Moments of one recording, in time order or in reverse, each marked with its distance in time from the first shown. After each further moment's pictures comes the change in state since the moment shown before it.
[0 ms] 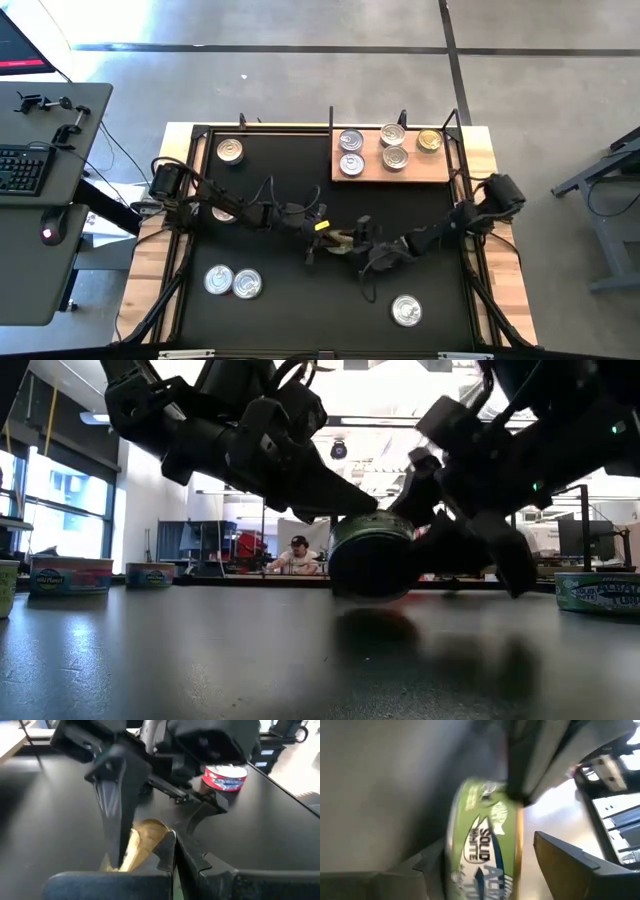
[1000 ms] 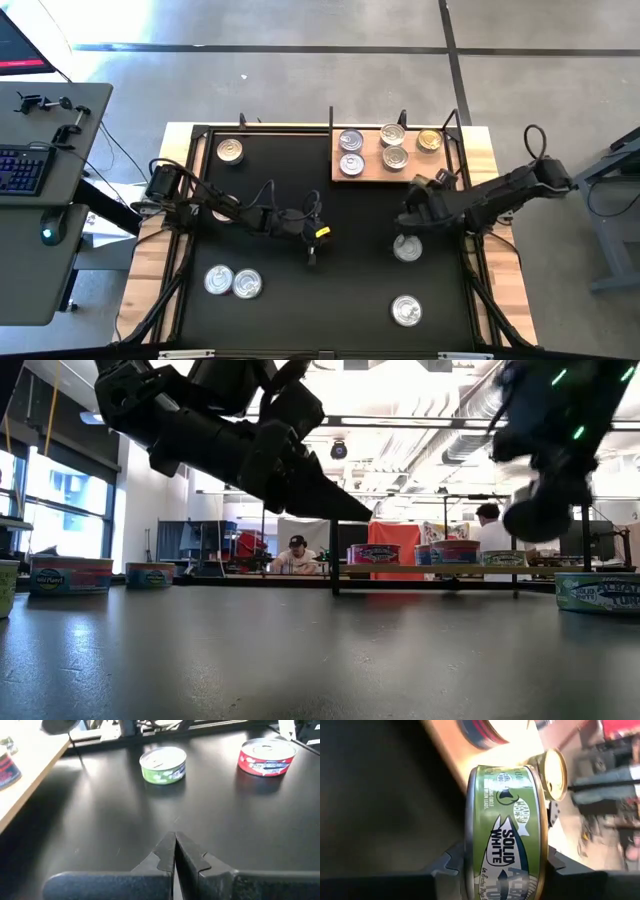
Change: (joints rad) left arm -0.046 -0.014 0.001 -0.057 -0.224 0.086; right arm -0.228 -0.480 0.147 -1.906 0.117 1.190
